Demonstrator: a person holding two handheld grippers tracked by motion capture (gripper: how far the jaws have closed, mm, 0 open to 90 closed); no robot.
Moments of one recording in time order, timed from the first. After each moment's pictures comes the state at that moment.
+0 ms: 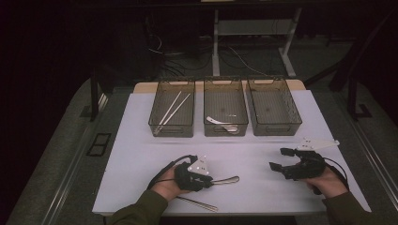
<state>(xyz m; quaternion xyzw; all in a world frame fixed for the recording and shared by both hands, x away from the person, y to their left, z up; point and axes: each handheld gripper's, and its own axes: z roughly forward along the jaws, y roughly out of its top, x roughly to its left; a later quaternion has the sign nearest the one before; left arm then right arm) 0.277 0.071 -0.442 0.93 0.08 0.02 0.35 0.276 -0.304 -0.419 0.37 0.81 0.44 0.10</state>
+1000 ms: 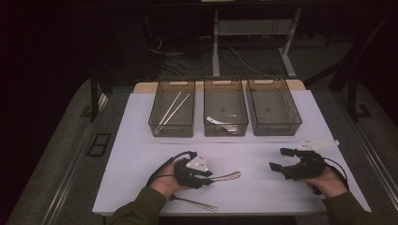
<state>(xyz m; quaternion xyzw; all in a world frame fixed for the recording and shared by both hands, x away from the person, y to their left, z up) 0.286 0.072 -0.443 0.93 0.06 0.03 0.35 0.276 -0.304 -0.419 0.37 0.81 0.44 0.10</state>
